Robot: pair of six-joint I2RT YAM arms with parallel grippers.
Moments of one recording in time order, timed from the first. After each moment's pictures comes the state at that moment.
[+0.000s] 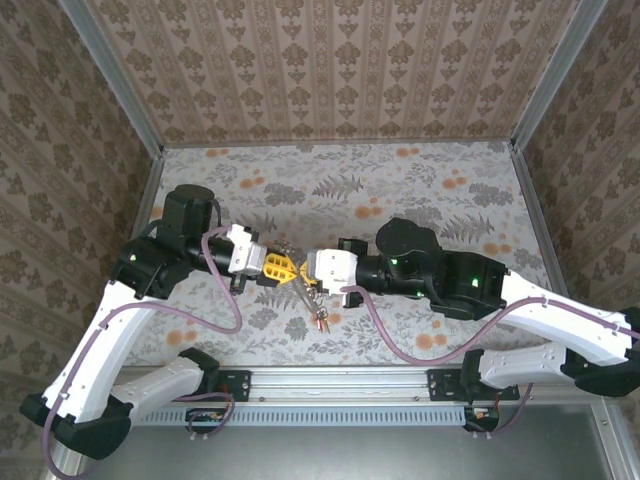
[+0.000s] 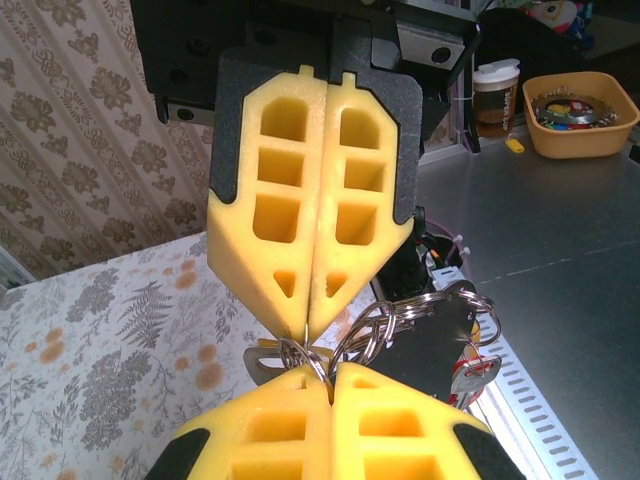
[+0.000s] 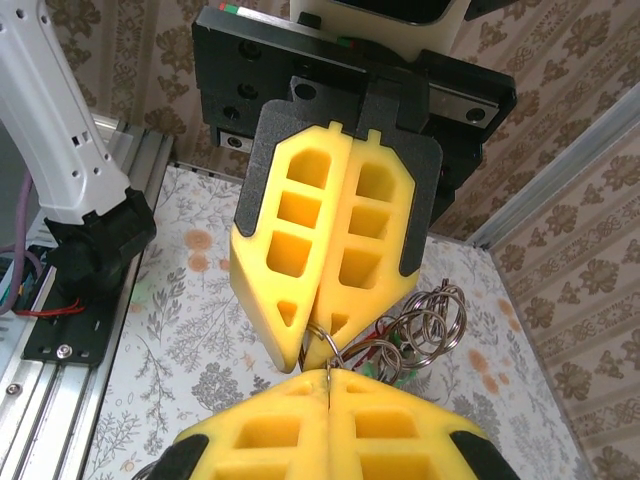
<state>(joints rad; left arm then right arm) -0.56 0.97 1.28 -0.95 1.16 0.82 1.17 1.14 1.37 -0.53 -0.05 -0.52</state>
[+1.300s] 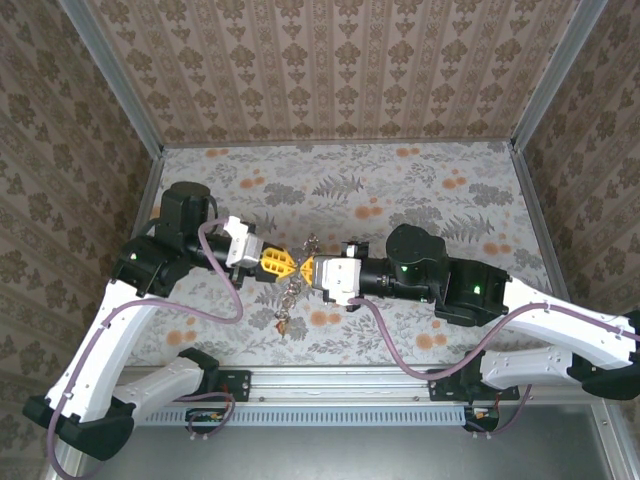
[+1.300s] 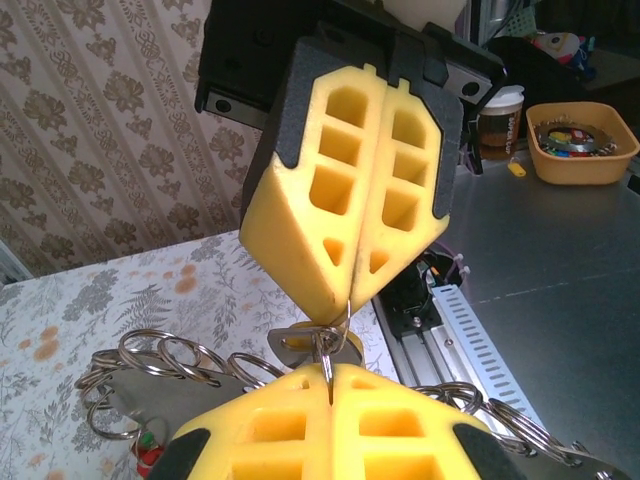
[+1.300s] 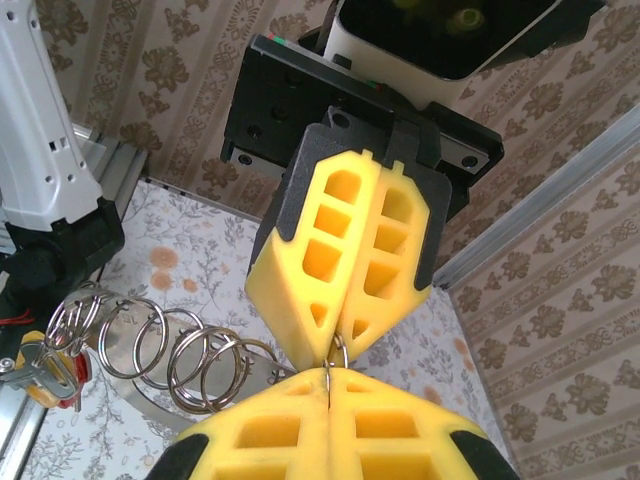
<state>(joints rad) -0.52 0.97 1.27 -0.89 1.21 0.74 1.17 1.10 1.27 -0.39 -0.04 -0.63</state>
